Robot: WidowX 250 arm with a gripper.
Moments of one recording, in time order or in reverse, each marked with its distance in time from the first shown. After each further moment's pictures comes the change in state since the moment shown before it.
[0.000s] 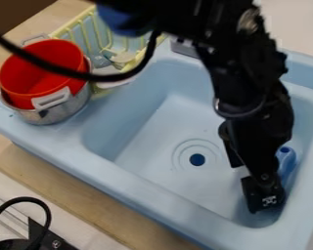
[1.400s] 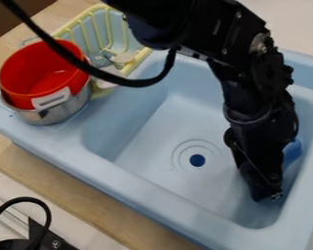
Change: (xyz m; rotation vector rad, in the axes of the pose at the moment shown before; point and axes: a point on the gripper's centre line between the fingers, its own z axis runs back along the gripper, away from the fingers) arm 0.005 0.009 -0.022 0.052 0.033 0.020
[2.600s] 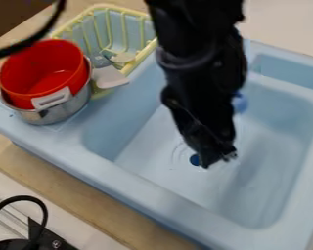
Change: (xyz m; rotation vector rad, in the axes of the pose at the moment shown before) arm -0.037 0.012 0.094 0.114 -0.005 0.251
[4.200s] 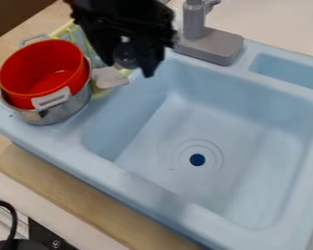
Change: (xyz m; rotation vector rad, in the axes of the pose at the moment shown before) arm -0.014 0.088 0.046 0.152 -0.048 0.591
